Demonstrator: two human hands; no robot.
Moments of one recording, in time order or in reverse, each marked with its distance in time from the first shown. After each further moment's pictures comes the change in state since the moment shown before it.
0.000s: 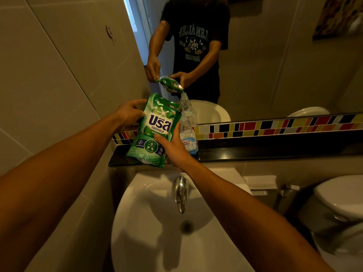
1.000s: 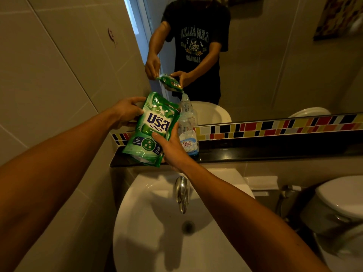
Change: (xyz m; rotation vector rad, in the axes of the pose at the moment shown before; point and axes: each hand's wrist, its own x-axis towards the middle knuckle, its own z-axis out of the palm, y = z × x) left_hand 0.001 0.008 -0.014 0.082 -0.012 0.010; right_hand -0.005 -0.009 0.013 0.107 -0.027 0.015
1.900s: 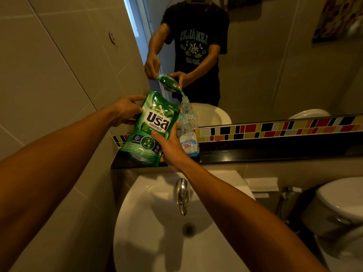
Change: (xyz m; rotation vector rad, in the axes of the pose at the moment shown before) left_hand -0.006 0.014 -0.006 0.036 0.018 0.004; right_hand -0.003 -0.011 0.012 0.069 0.013 0.000
